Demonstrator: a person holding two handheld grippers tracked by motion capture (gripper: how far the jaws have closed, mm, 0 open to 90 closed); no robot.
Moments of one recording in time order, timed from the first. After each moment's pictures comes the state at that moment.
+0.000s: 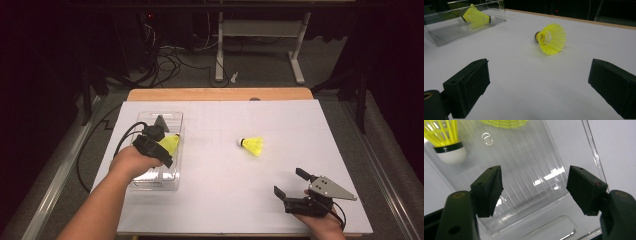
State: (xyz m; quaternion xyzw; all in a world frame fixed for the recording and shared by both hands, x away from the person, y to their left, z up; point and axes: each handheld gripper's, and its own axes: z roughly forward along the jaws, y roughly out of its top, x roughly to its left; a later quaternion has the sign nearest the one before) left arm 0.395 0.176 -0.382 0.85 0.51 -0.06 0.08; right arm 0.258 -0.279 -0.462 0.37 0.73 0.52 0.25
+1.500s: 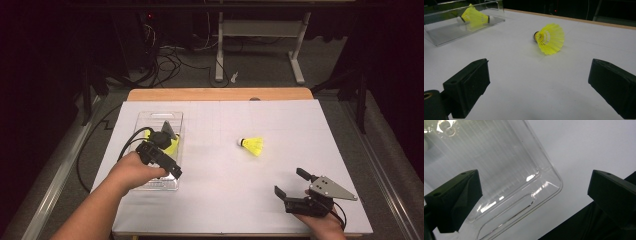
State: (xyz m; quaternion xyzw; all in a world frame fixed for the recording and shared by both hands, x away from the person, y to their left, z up) left arm 0.362 0.148 -0.359 0.88 0.46 -0.08 0.08; right arm 0.258 -0.279 -0.461 0.37 0.73 0.52 0.25
